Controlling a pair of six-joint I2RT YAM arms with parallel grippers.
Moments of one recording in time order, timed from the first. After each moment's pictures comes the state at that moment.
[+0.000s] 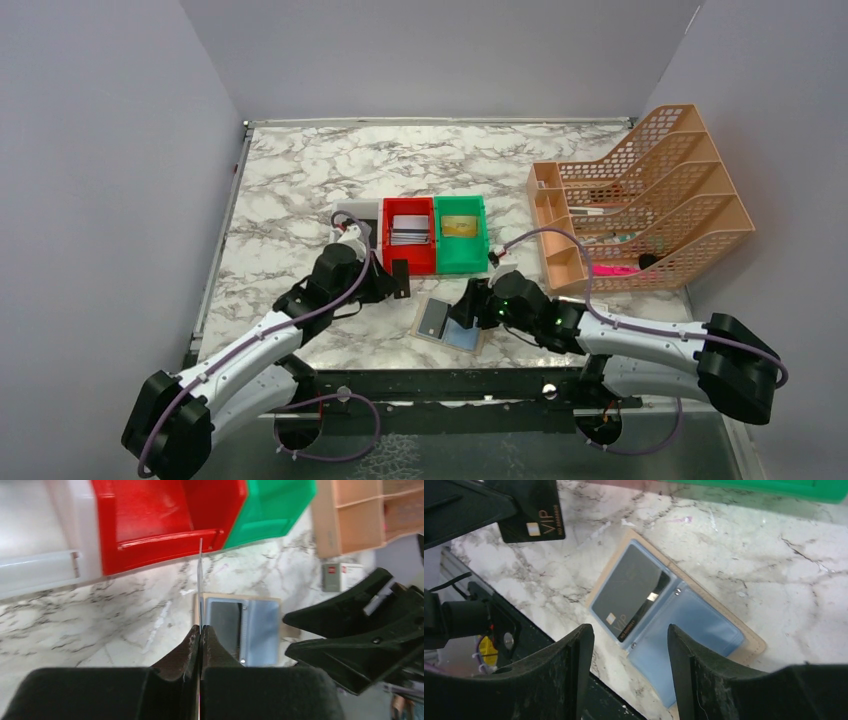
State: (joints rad) left arm -0.62 0.89 0.42 -0.10 0.10 -0.70; right arm 1.02 1.10 0.41 0.09 0.15 0.80
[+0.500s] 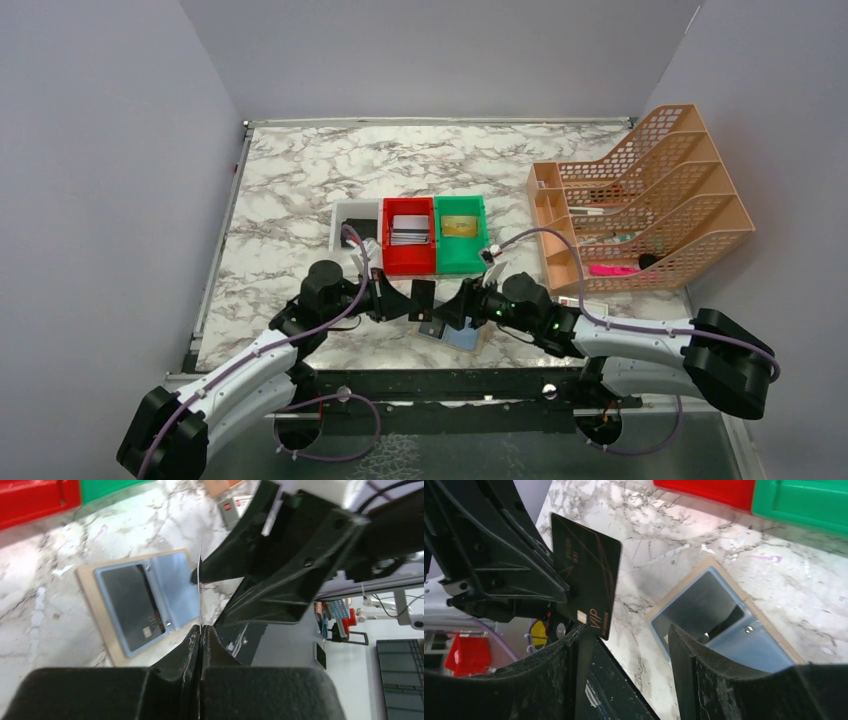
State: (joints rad) left arm -0.59 0.80 0.24 0.23 0.58 -0.77; right arm 1.02 1.11 0.34 0.44 -0.01 0.76
